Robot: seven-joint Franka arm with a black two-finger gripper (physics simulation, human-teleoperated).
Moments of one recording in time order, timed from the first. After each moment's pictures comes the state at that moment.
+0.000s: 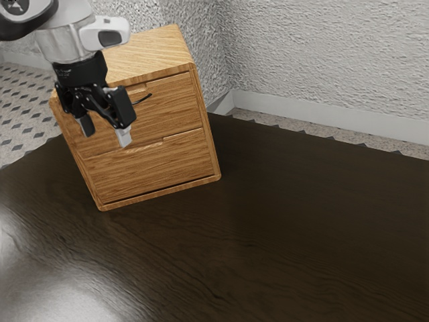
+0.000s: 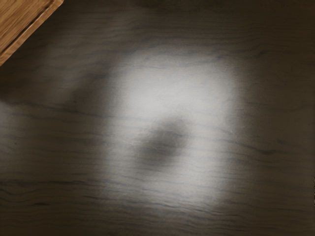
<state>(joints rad) -0.02 -0.06 0.12 -1.33 0.04 1.29 0.03</state>
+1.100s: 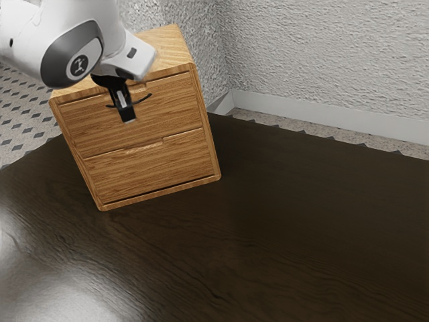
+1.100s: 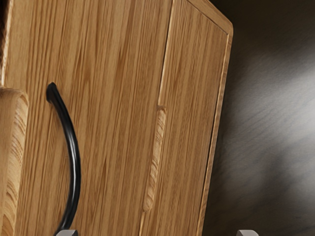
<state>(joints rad) 0.23 0.01 -0.10 -1.48 0.41 1.84 0.63</state>
